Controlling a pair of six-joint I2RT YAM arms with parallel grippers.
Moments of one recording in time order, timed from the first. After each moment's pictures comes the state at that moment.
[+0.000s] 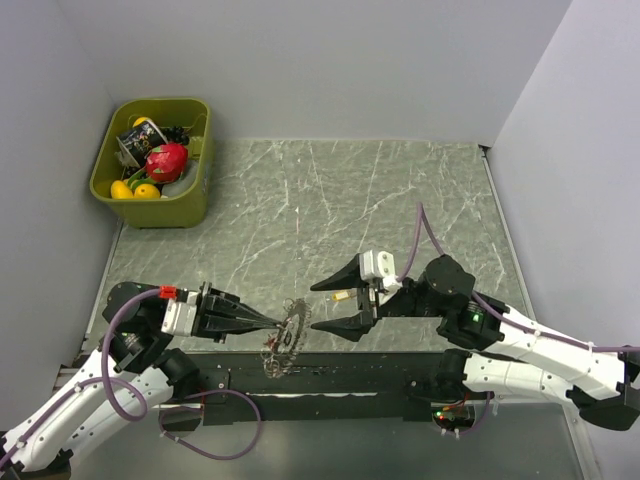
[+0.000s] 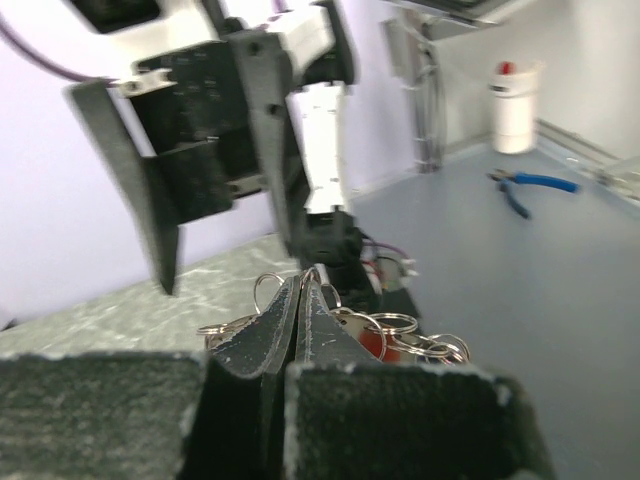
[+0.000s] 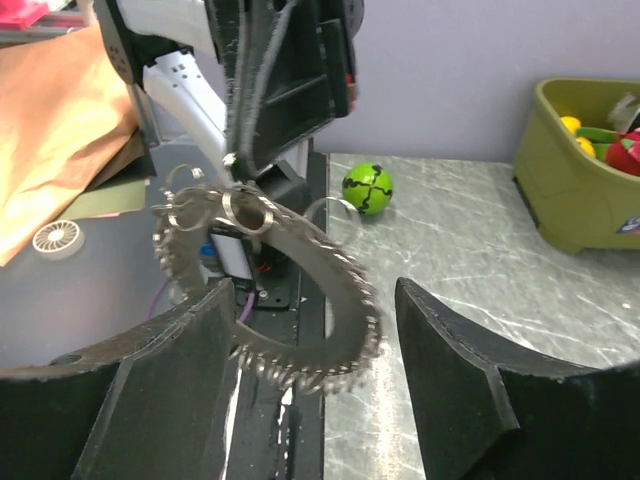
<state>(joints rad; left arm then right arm) -0.74 0.46 0.61 0.30 1.03 -0.08 1.13 0.77 0.83 0.02 -0.44 -0.03</state>
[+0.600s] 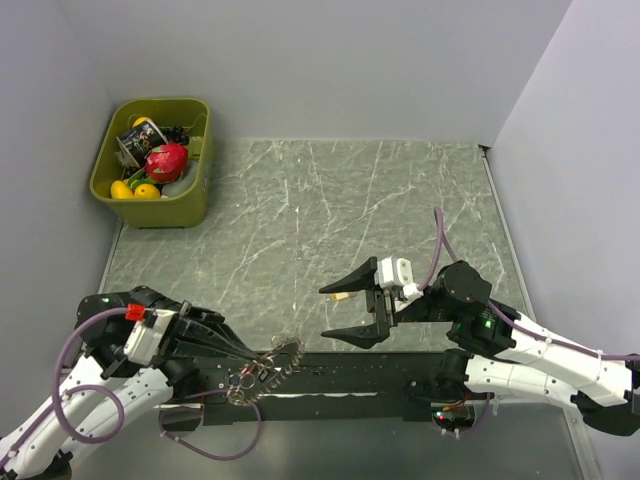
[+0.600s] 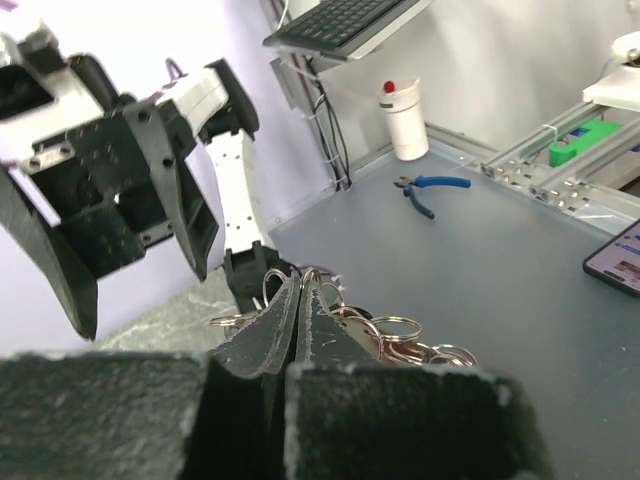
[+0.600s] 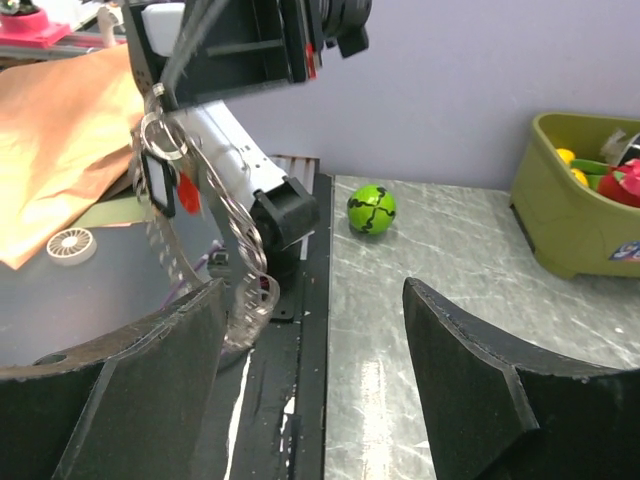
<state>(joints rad) -0.74 0.43 0.67 0.40 1.28 -0.25 1.13 0.68 0.79 0.04 -0.46 -0.03</state>
